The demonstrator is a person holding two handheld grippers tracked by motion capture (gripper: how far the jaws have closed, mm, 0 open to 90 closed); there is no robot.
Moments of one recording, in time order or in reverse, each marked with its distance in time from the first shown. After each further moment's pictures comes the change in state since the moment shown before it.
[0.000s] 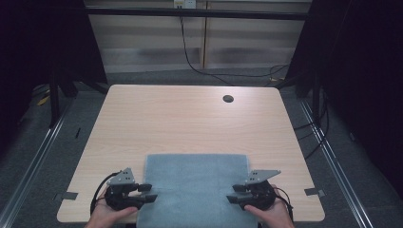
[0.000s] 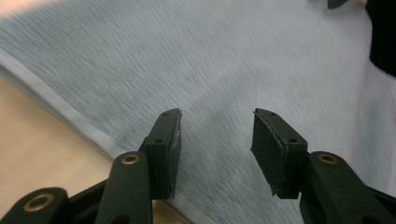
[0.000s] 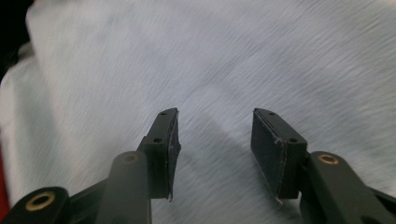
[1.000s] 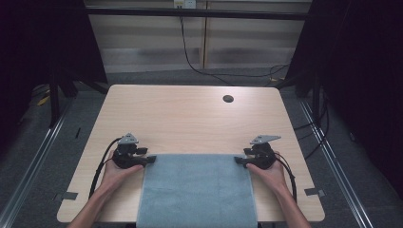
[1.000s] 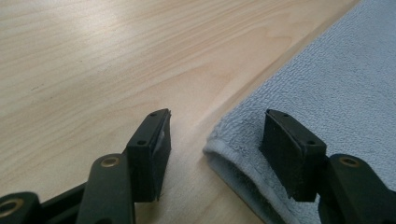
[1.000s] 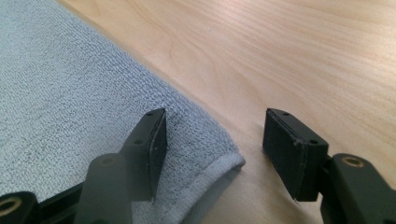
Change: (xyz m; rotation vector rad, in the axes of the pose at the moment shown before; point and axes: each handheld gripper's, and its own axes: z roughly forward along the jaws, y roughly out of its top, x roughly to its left) left arm 0.096 0.036 0.042 0.023 0.181 -0.059; right arm -0.110 0.033 0.030 -0.012 -0.224 0.090
